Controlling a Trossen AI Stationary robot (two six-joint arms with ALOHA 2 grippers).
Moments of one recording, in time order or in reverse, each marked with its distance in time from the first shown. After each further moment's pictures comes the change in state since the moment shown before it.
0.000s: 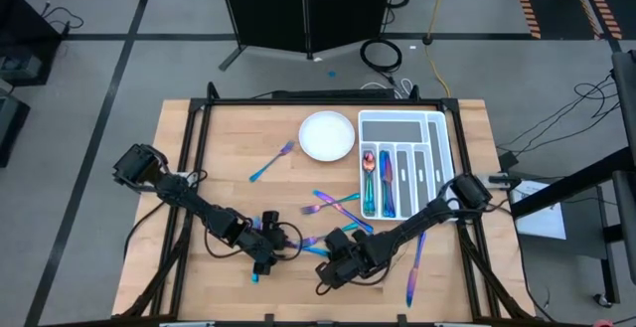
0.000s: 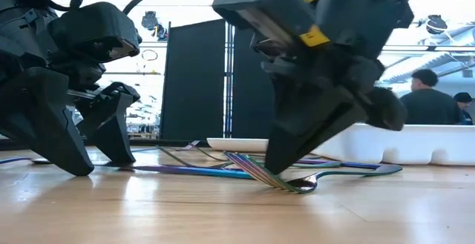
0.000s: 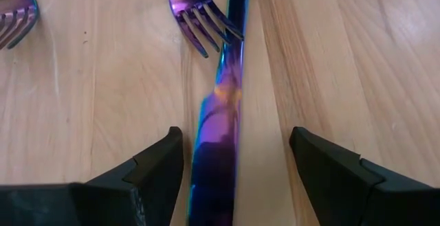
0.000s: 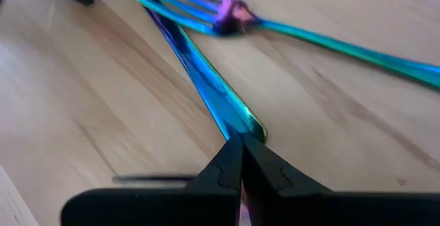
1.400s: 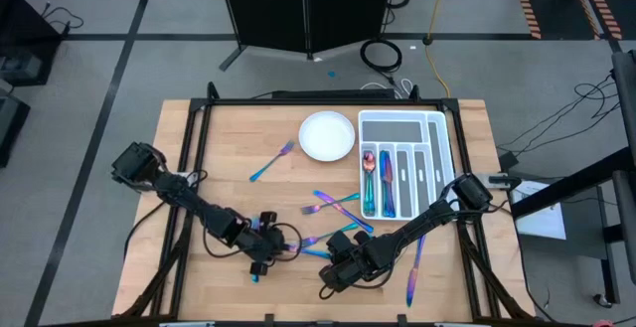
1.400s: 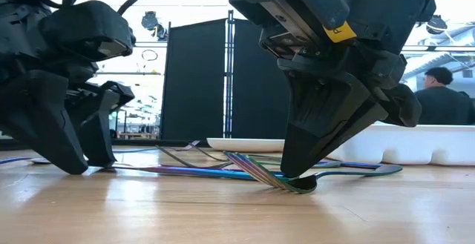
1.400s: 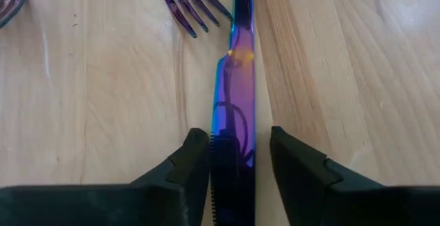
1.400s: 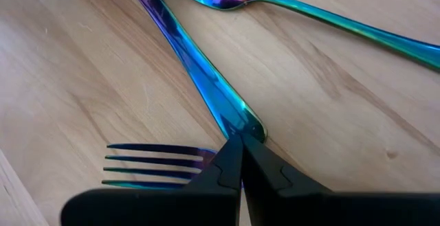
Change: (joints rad) left arm 0.016 -0.005 0.004 -0.054 0.010 0.002; right arm 0.021 0.003 -0.005 -0.023 -0.011 -0.022
